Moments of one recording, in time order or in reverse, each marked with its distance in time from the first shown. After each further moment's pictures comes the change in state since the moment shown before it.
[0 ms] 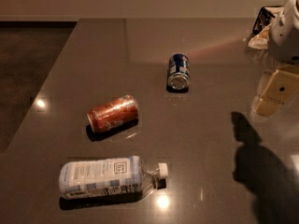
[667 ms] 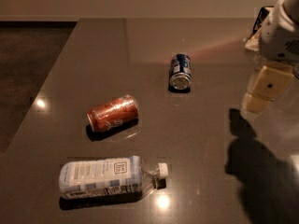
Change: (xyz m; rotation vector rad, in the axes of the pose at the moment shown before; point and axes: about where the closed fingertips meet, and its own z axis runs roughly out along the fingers) arm -0.007 -0.006 0.011 -0.021 0.030 0.061
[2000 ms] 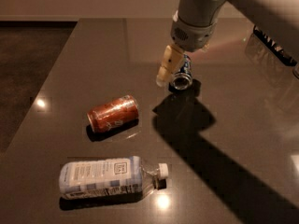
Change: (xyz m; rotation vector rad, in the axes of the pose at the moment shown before) arm -0.124 -0.074 0.101 -0.013 0.077 0.492
